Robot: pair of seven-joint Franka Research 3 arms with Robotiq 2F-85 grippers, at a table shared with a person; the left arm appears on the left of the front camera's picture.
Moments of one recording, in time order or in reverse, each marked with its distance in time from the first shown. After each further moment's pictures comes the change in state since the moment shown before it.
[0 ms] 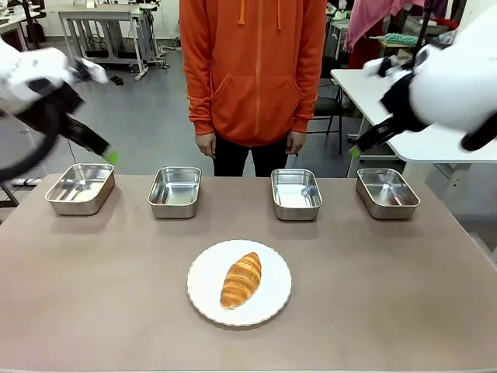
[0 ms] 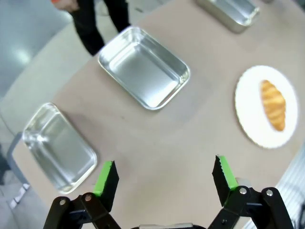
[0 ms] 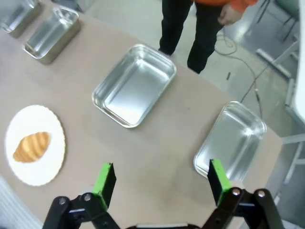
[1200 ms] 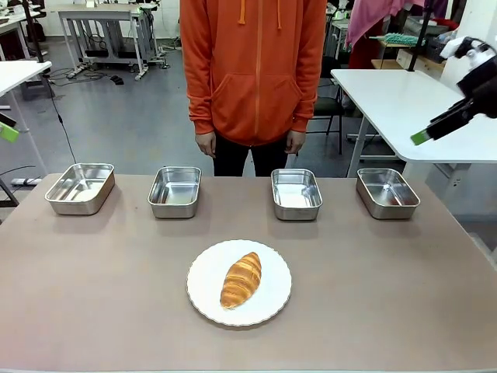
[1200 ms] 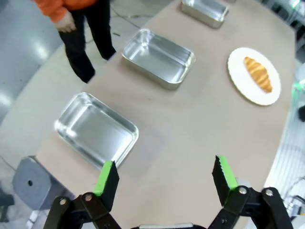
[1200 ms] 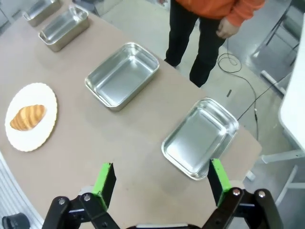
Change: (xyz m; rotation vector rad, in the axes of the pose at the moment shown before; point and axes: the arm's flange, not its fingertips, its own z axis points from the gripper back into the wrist) left arm -0.081 0.123 0.085 -0.142 -0.140 -0.109; right arm -0.043 -0.086 0.057 0.070 -0.090 0.105
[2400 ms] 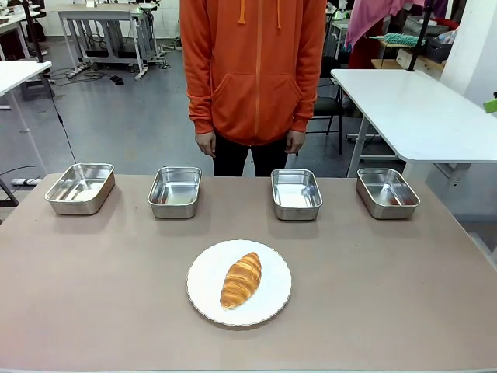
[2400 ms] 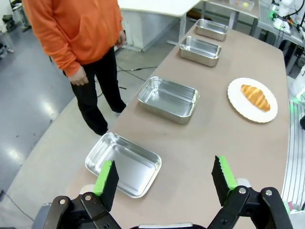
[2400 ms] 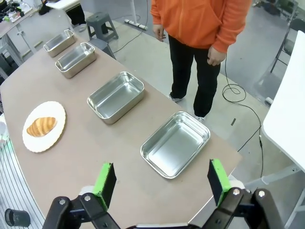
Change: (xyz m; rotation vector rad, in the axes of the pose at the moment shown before) left arm -0.028 0.036 0.047 -0.018 -0.280 -0.150; right arm -0.047 -0.097 0.072 0.102 -0.209 -0.034
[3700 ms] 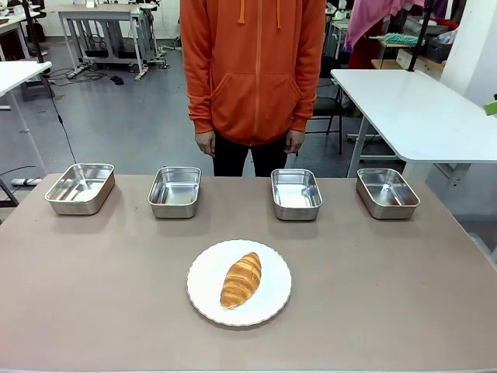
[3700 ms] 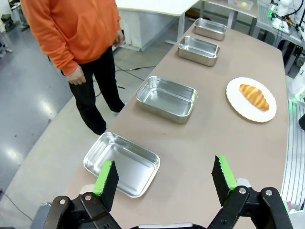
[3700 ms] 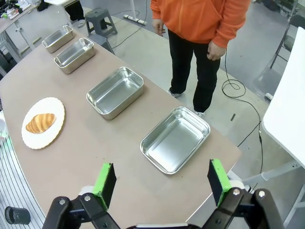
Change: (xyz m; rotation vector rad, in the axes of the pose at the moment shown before) left arm -0.001 0.000 -0.001 -0.003 0.003 0.005; right arm -0.001 0.001 0.000 -0.006 0.025 -0.003
